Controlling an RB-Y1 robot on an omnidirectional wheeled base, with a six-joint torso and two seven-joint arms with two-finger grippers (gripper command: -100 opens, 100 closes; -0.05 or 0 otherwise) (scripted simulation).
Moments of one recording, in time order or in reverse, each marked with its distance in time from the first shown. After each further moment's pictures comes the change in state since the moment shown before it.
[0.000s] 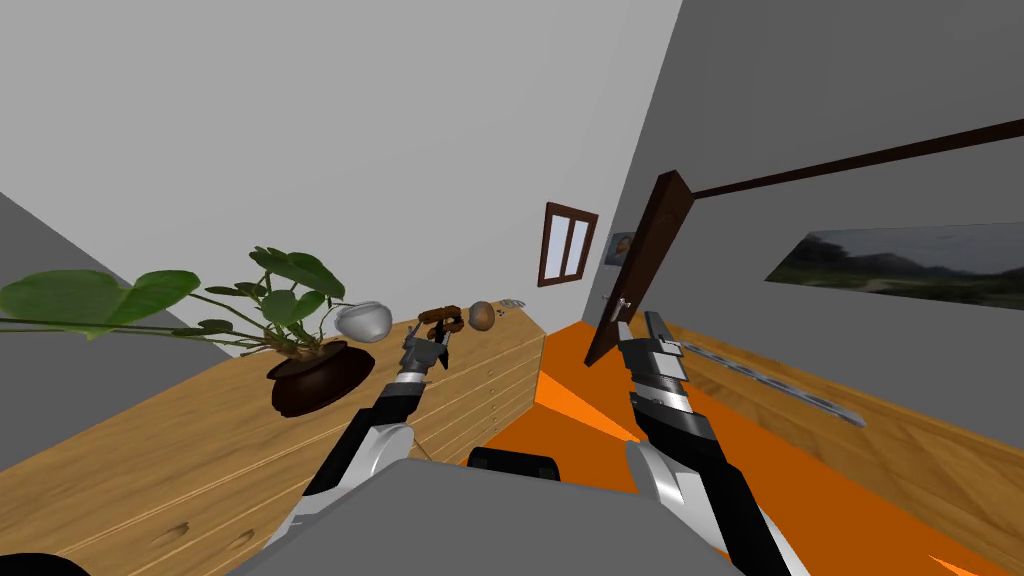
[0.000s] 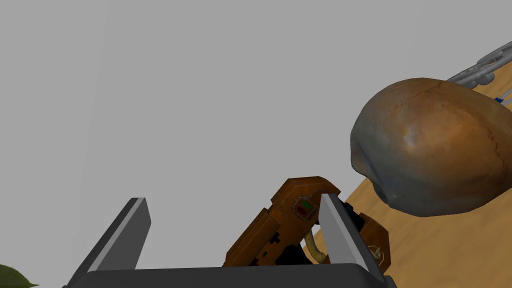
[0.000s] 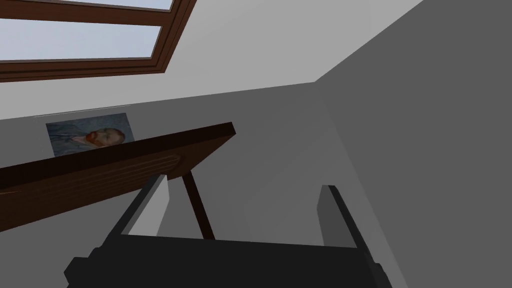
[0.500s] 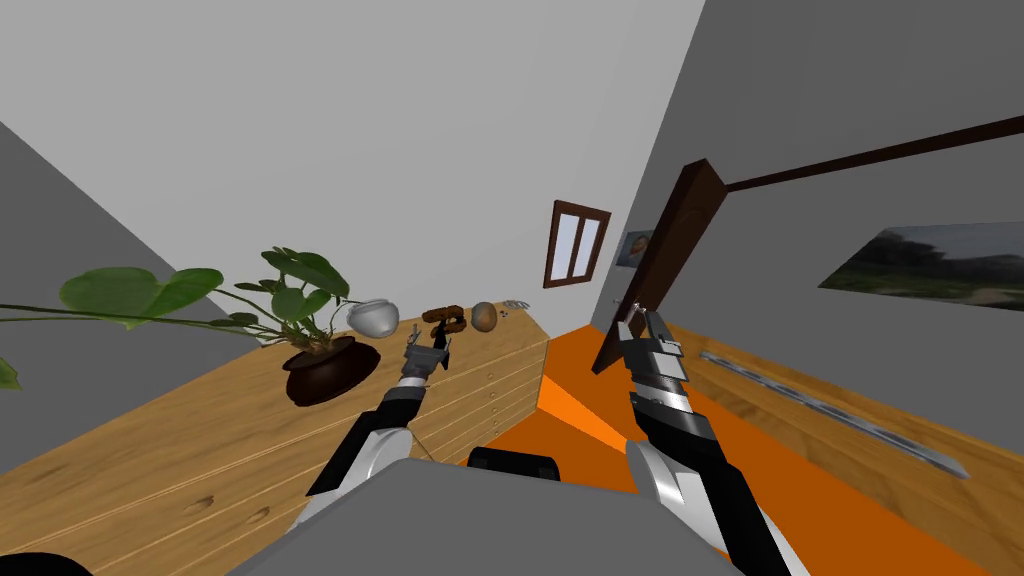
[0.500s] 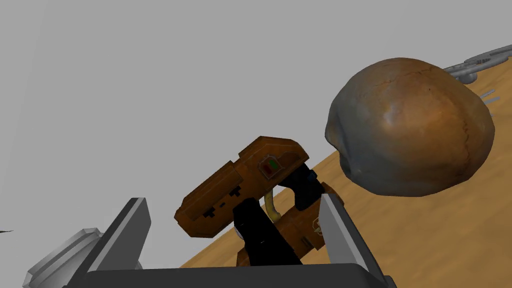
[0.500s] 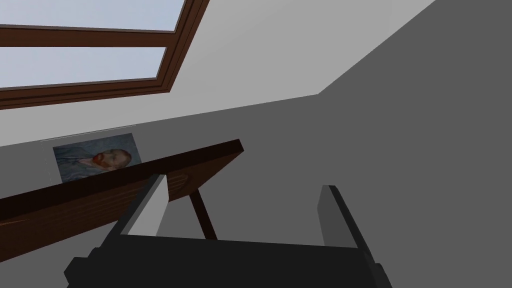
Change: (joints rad) left arm 0.013 -0.013 -0.002 0.054 0.143 0.032 0.094; right arm 0.000 0.000 0.000 0.000 0.000 0.000 0.000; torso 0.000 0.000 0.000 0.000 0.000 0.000
